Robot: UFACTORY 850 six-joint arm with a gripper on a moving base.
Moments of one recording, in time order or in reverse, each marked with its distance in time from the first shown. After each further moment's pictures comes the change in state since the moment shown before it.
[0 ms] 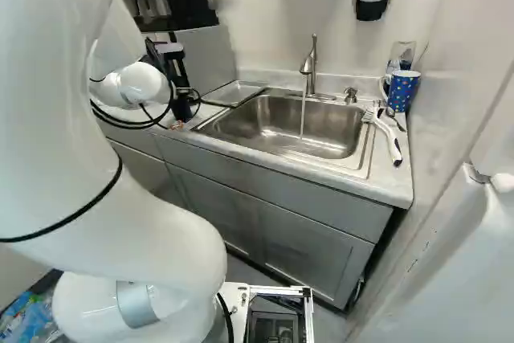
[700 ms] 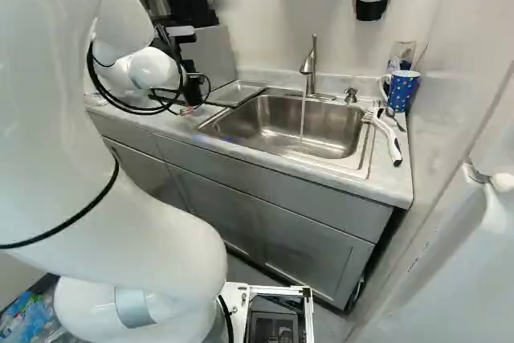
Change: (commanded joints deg) arm -5.6 0.7 -3.7 0.0 0.0 0.0
